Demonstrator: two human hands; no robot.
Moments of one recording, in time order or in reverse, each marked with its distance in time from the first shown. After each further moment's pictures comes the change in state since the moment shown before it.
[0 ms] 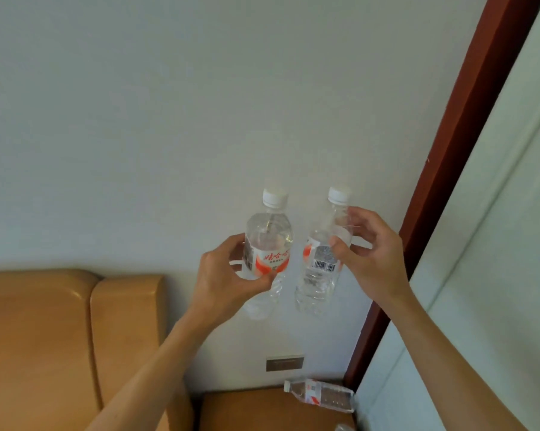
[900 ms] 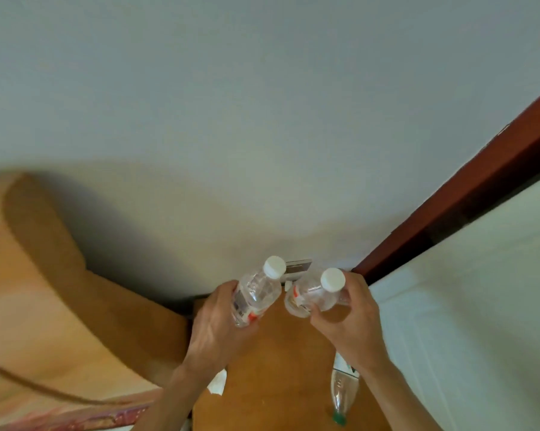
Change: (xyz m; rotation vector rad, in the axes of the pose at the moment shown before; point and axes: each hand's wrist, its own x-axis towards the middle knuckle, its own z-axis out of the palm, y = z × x) left_hand -0.140 -0.274 0.128 0.320 -0.388 -0.422; right_hand -0.202 0.266 0.074 -0.437 -0.140 0.426
